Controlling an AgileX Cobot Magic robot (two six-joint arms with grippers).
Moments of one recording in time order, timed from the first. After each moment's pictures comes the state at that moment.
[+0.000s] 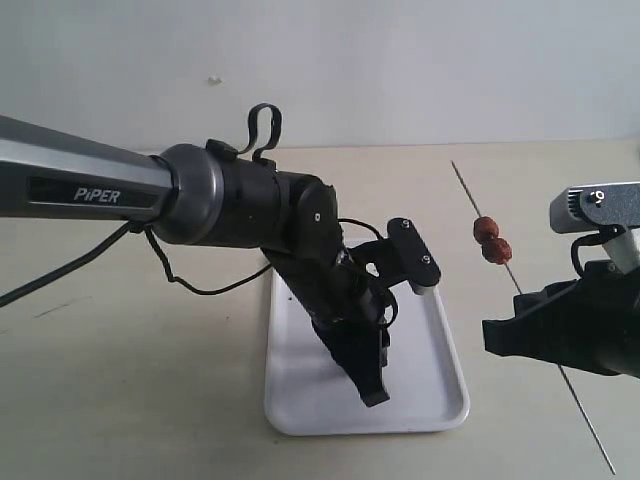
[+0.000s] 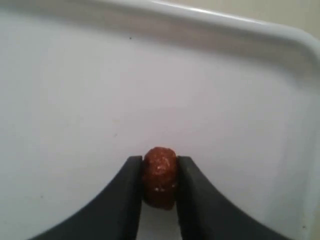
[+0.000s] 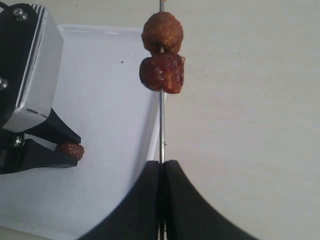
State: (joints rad) left arm -0.83 2.17 -1.44 -0.34 0.61 0.81; right arm 0.38 1.16 -0.36 1.67 -0.13 -1.38
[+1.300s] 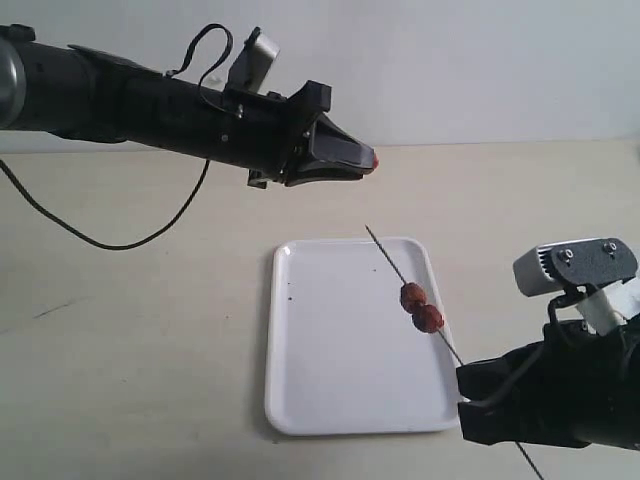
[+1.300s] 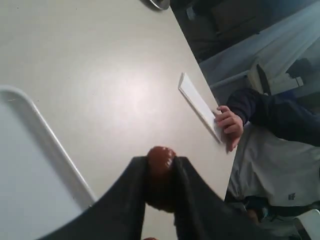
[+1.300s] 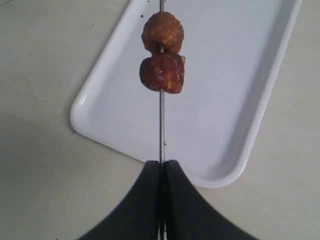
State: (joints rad) left arm -0.43 2.04 -1.44 -1.47 0.96 0.93; right arm 0.38 1.16 -0.29 1.65 0.21 -1.38
